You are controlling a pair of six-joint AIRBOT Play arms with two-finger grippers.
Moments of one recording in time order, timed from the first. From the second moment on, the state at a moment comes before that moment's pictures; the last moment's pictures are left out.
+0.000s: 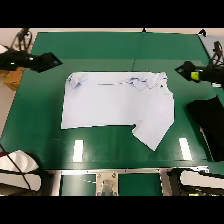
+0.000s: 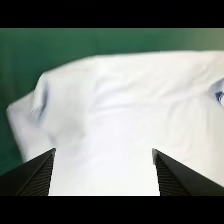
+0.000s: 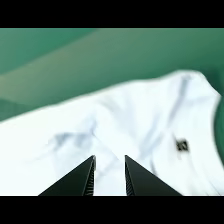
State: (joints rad) left arm 0.22 -1.60 1.59 0.80 -1.16 -1.16; right arm -0.37 -1.40 1.23 -0.74 0.88 1.20
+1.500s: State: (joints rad) left arm 0.32 -1.46 1.05 1.06 -1.42 -1.25; right arm -0.75 -1.20 0.67 -0.89 1.05 1.20
